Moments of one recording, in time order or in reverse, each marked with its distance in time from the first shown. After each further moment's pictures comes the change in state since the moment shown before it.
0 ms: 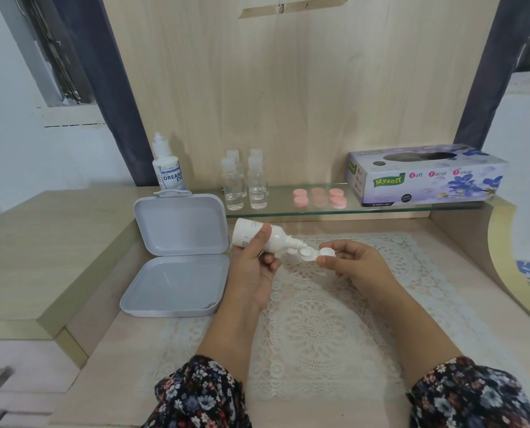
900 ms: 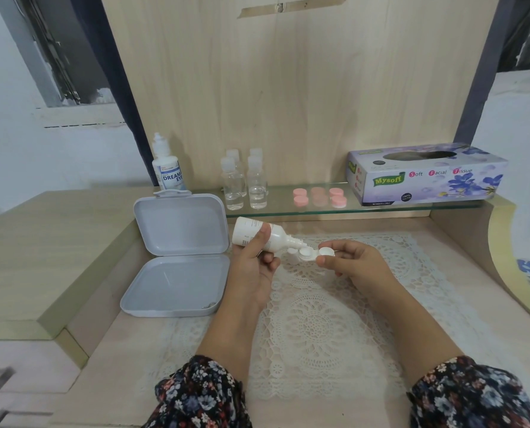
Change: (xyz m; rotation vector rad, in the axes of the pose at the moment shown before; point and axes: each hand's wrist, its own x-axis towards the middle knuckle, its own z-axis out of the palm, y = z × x) left_hand -0.001 0.001 0.000 -0.001 -0.014 0.026; right_hand 0.000 0.000 0.000 0.000 -0.021 -0.011
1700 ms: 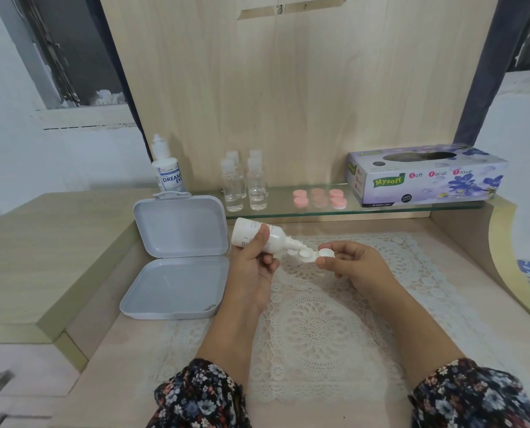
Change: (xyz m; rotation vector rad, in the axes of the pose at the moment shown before) left_hand -0.001 0.001 0.000 0.003 -0.015 0.014; right_hand -0.001 -0.003 0.001 -0.014 0.008 -0.008
